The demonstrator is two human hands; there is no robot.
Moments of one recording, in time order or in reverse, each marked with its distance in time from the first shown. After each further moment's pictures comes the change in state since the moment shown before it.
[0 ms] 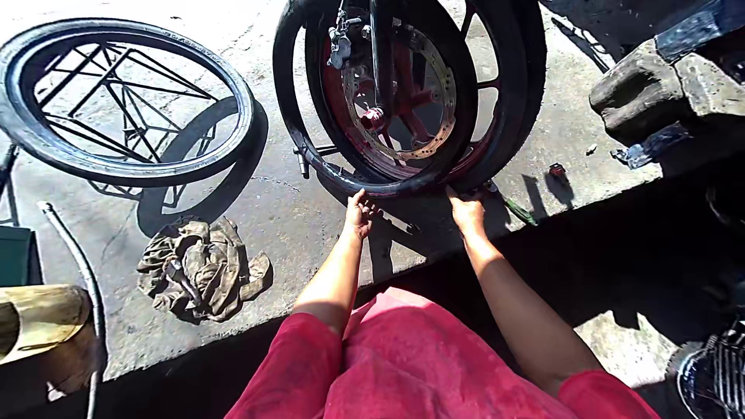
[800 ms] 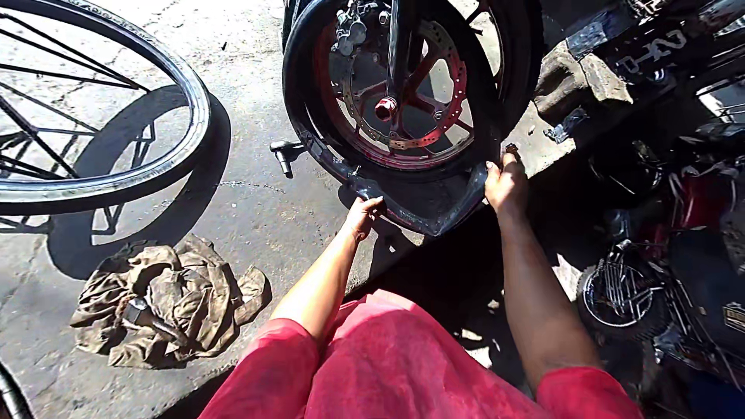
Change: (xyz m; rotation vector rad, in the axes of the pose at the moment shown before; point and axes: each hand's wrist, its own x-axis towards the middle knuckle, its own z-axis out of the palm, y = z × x) left_hand -0.020 0.021 -0.028 0.233 -0.412 -0.175; right_hand -0.044 -0.071 -0.047 -0.732 0.225 -0.079
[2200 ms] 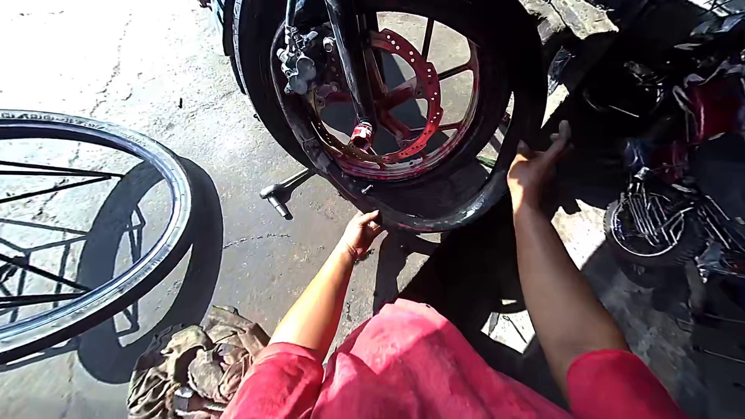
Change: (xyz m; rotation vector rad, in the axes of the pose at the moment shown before) left_hand 0.034 0.039 -0.023 0.060 -0.166 -0.253; right_hand 0.019 0.025 0.017 0.304 0.501 0.174
